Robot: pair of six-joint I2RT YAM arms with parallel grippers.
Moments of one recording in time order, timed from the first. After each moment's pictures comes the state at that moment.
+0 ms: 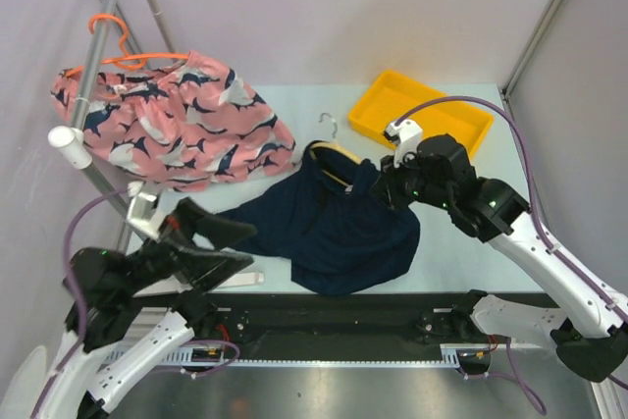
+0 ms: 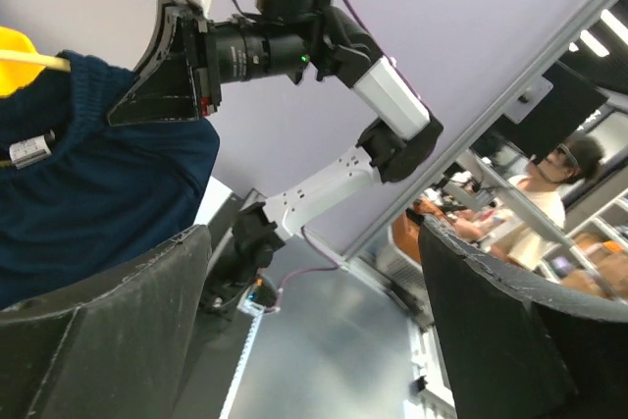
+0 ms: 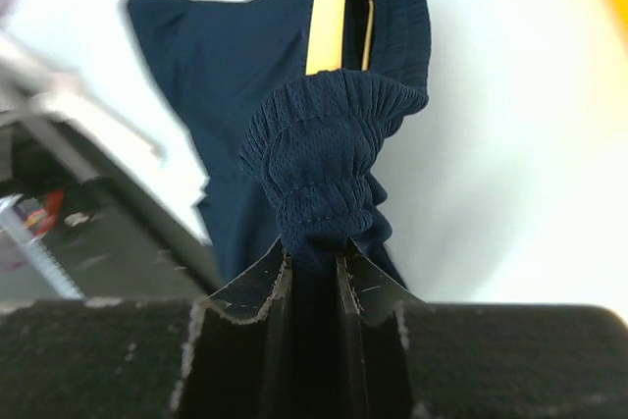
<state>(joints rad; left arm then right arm) -0.69 0.24 0.87 -0.30 0.49 -0.82 0.75 1.05 1.25 -0.70 -0.08 0.19</state>
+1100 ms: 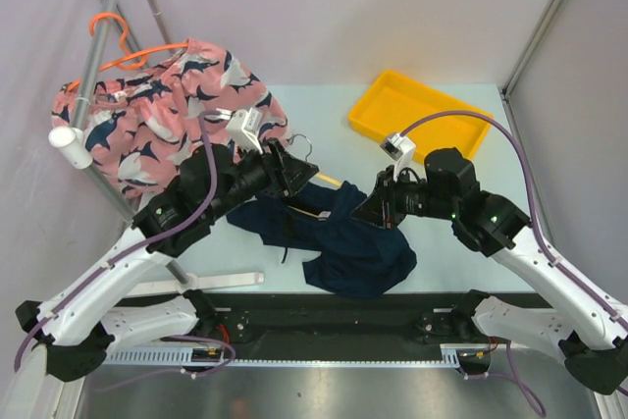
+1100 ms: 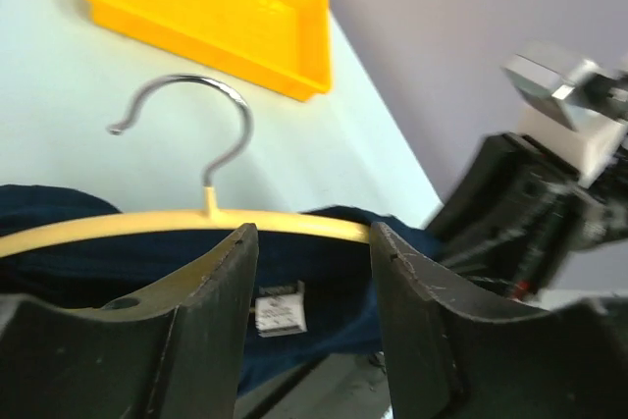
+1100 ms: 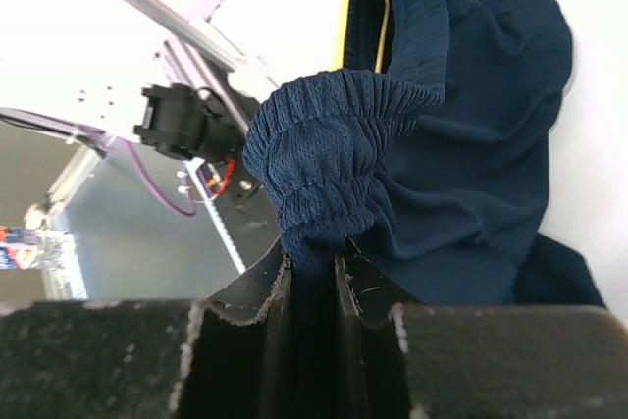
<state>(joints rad) -0.85 0.96 1.21 -0.44 -0.05 -0.63 0.75 0.95 1.09 -0.54 -0.40 0.41</state>
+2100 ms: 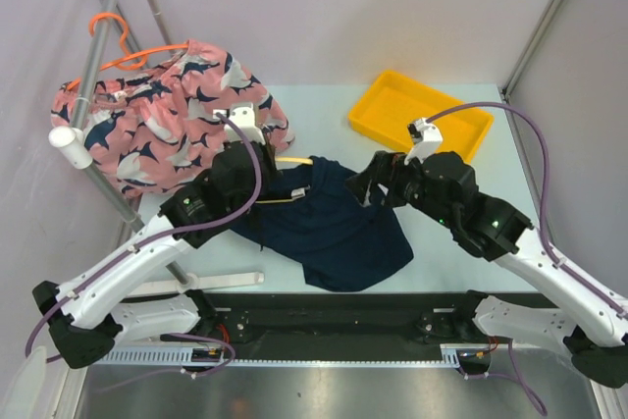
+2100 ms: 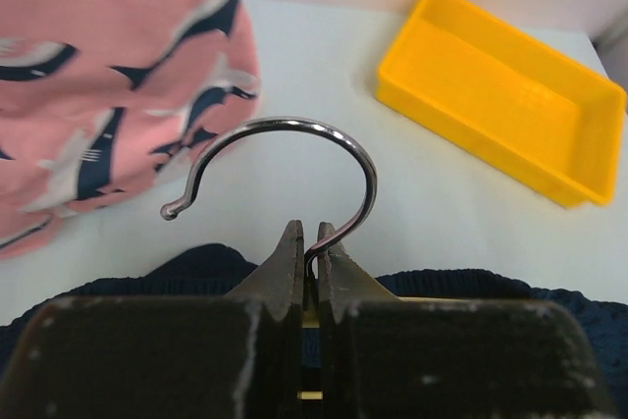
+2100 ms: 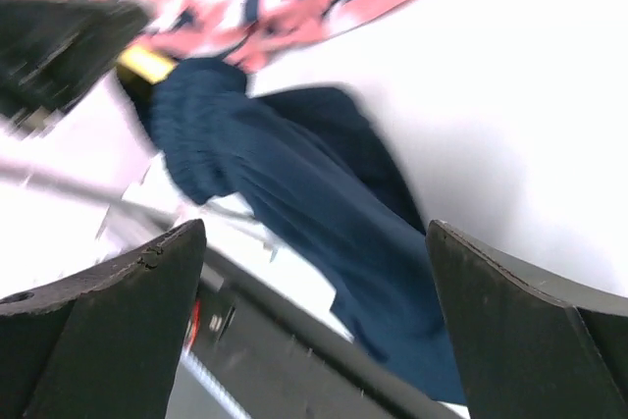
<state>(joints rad) -0.86 1.06 1.18 -0.45 -0.65 -0.44 0.84 0.93 1.10 -0.47 0.08 0.61</state>
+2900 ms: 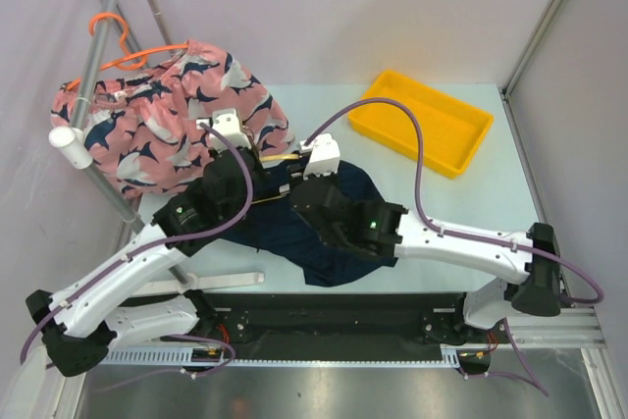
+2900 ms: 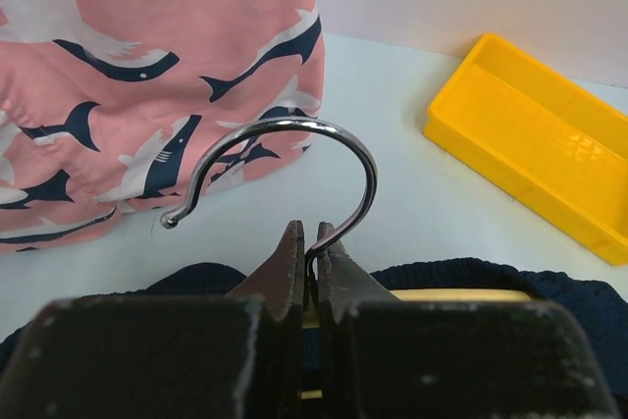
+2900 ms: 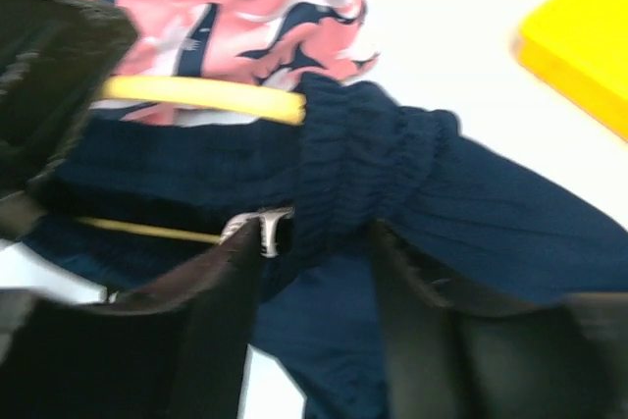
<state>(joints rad) -0.86 1.01 1.12 -0.41 -0.83 -0.44 1.28 1.47 1.40 -0.33 0.86 0.48</state>
